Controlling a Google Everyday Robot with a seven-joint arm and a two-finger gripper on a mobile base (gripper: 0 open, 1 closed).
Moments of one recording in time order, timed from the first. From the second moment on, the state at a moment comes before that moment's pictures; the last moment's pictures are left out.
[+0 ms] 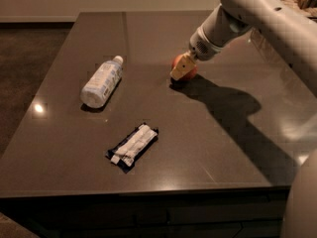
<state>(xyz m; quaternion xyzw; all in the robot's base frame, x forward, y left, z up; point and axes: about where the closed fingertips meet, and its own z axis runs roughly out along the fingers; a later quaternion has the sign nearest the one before) 0.685 -0.087 0.861 -0.46 0.84 0.12 0.26</state>
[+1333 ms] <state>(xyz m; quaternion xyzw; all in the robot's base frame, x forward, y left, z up) 0.665 0.013 0.848 -0.56 0.78 0.16 0.23</state>
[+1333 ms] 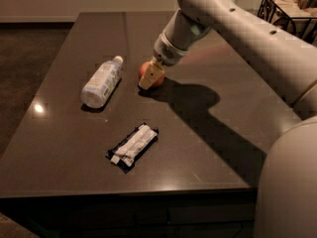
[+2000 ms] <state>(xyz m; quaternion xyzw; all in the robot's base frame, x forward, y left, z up) 0.659 0.063 0.852 -0.60 0.74 0.18 0.23</state>
